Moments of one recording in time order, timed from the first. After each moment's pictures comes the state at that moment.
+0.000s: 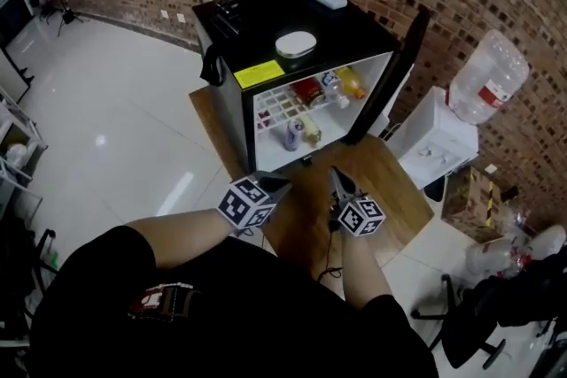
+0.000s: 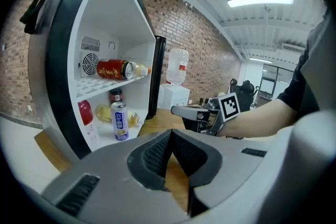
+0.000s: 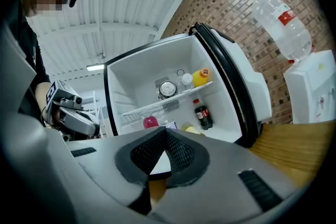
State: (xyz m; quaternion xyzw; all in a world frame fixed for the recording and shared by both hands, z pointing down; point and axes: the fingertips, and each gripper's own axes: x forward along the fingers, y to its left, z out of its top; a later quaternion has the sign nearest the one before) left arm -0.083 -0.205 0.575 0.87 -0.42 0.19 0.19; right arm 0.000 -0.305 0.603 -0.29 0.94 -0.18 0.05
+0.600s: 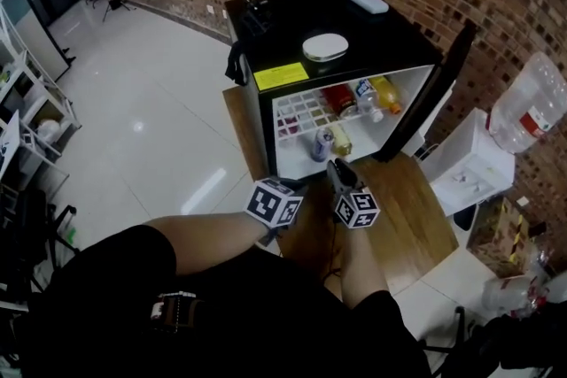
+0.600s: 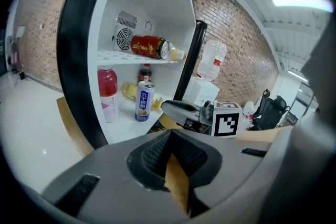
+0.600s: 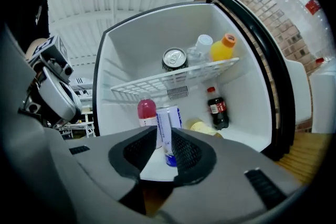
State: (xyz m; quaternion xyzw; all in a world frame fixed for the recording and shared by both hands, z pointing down) left arm -0.109 -0.243 0.622 0.76 -0.54 0.18 0.31; right arm -0.088 -0.359 0.655 -0.24 0.96 -0.11 0.01
